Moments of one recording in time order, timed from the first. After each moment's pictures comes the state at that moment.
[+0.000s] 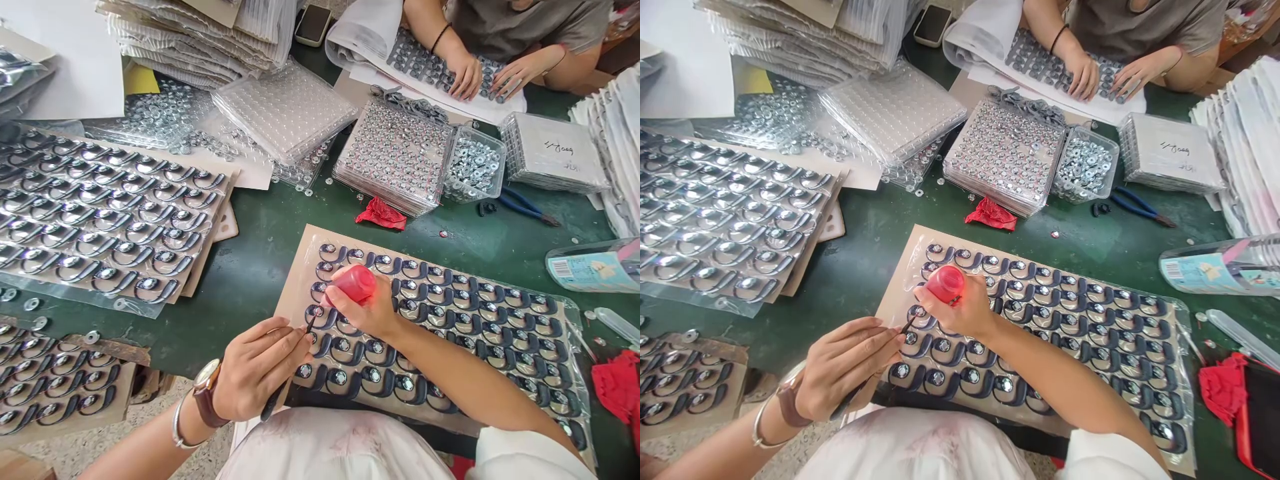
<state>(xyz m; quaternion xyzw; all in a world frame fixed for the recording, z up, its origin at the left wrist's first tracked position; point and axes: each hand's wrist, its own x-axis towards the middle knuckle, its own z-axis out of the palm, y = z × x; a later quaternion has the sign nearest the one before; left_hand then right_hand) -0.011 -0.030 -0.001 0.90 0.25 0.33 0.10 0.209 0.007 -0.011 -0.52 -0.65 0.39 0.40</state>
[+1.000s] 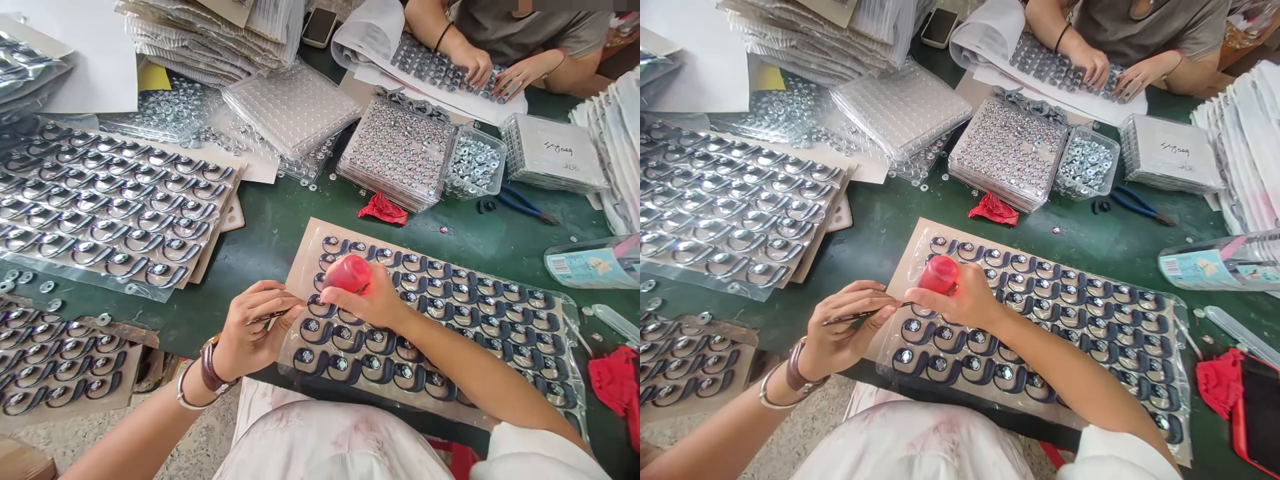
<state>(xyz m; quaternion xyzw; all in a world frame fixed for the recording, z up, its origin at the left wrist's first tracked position) -0.009 -0.011 0.004 0.81 0.37 0.38 0.25 0.217 0.011 0.003 -0.47 -0.65 0.48 0.35</state>
